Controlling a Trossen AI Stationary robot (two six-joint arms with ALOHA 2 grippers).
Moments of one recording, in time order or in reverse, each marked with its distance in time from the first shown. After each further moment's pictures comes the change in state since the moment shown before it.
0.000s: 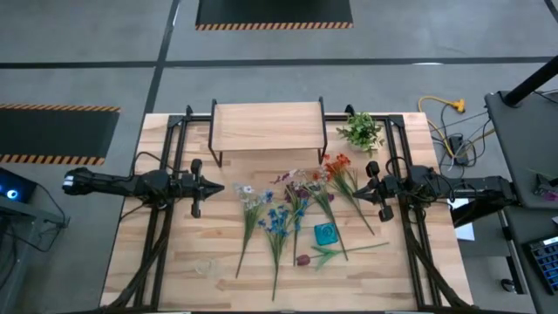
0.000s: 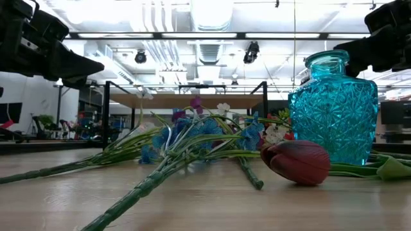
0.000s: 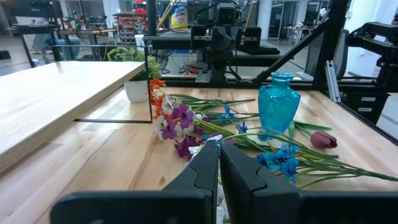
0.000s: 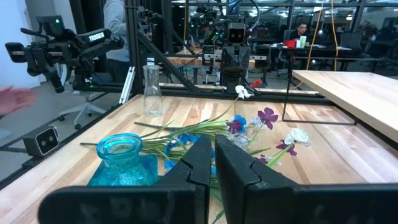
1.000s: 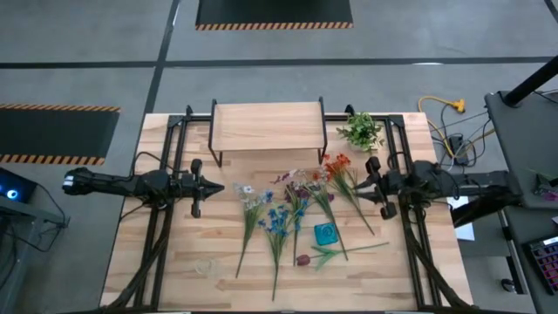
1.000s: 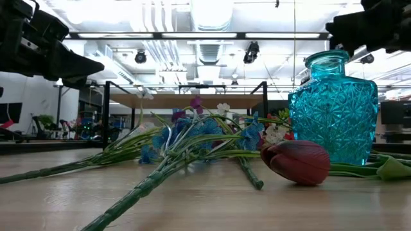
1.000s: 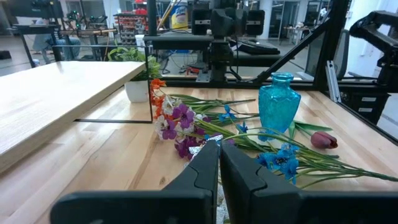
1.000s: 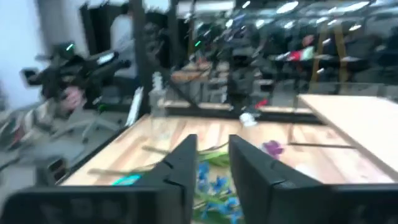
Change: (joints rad) left arm 0.000 0.000 0.000 0.000 -0.002 0.000; right arm 0.009 0.175 0.129 0.088 -0.028 0.019
